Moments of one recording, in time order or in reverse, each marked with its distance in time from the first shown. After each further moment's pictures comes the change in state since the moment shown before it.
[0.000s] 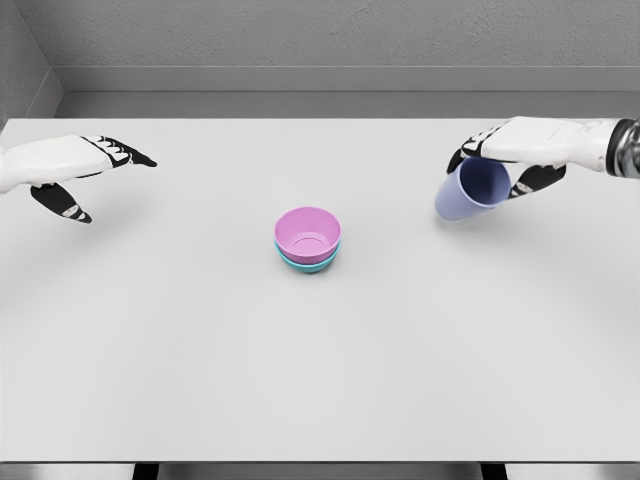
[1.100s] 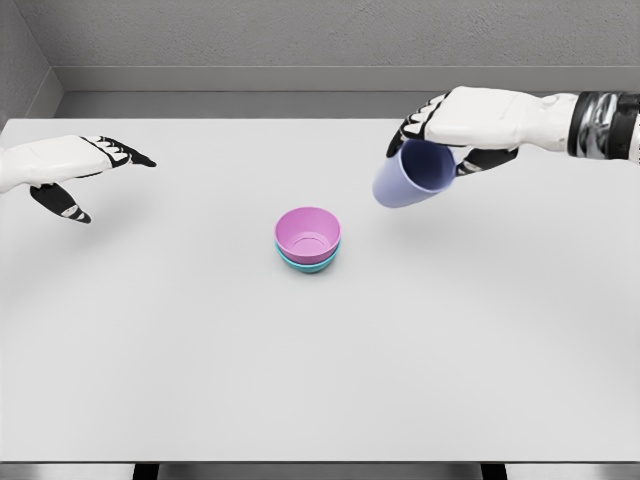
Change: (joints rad) left arm 0.000 0.001 0.000 0.001 -0.002 0.000 0.000; right arm -0.052 0.054 -0.026 -0.203 0.001 0.012 0.000
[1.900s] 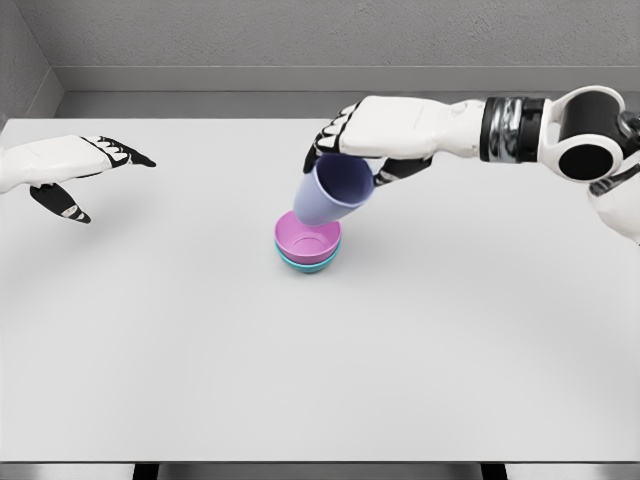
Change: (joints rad) left arm 0.000 -0.001 0.000 0.001 -0.001 0.000 -0.001; right arm -0.025 0.202 0.035 0.010 0.015 0.002 0.000
